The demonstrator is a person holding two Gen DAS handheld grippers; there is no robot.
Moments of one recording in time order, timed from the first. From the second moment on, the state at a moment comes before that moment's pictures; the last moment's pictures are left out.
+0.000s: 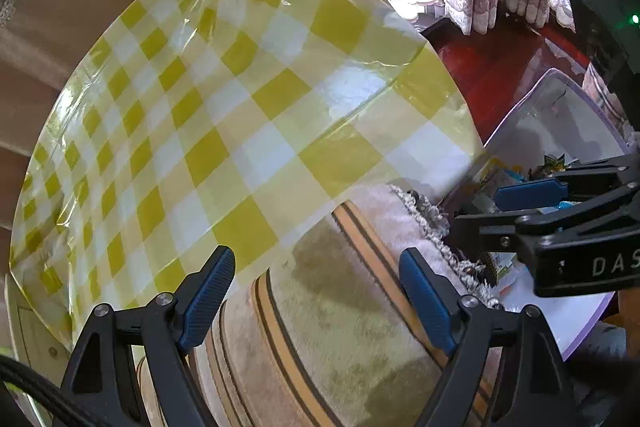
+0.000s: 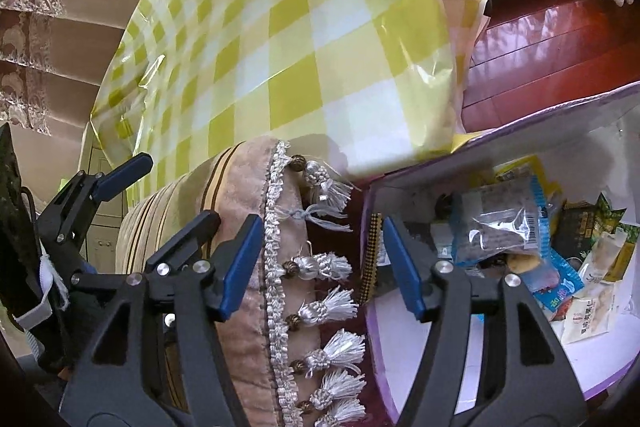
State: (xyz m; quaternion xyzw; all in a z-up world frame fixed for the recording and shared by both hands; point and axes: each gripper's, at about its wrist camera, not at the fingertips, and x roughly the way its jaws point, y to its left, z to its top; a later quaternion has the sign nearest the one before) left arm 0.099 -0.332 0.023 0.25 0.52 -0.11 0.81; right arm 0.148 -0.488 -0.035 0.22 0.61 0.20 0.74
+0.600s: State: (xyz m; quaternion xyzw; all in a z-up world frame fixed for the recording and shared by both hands) left arm 0.125 -0.348 0.007 0.24 0.53 -0.14 0.80; right arm 0.166 -0.497 -0.043 0.20 0.61 0.13 0.75
